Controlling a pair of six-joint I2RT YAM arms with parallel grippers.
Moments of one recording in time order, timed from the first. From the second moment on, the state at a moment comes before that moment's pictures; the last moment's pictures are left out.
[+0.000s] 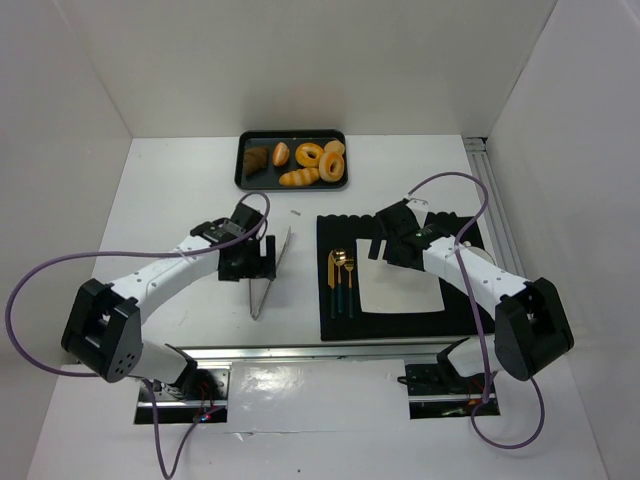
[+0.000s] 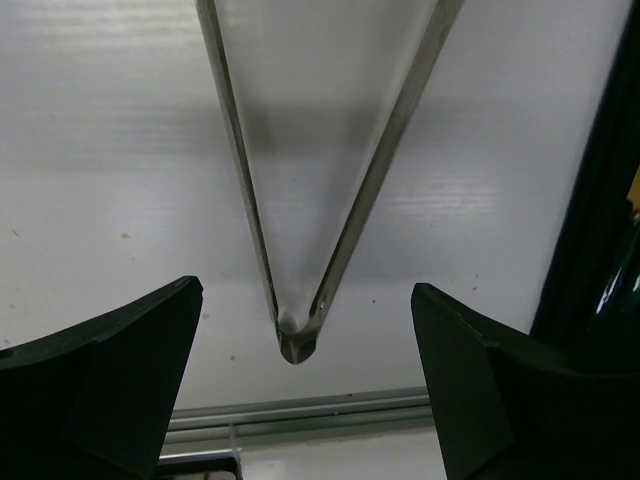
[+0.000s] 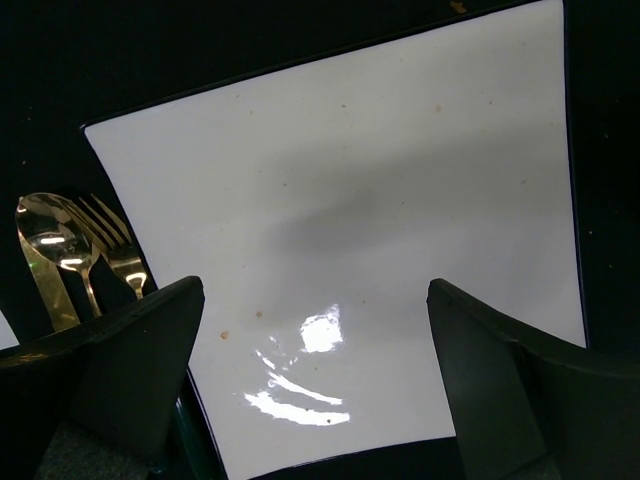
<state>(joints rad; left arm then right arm) -0.47 1.40 1.00 -0.74 -0.09 -0.54 0.49 1.36 0.88 -0.57 0.38 0.67</state>
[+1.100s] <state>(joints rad) -0.56 1.57 0.84 -0.38 -0.23 -0.62 0.50 1.32 0.86 -0.56 0.34 0.68</state>
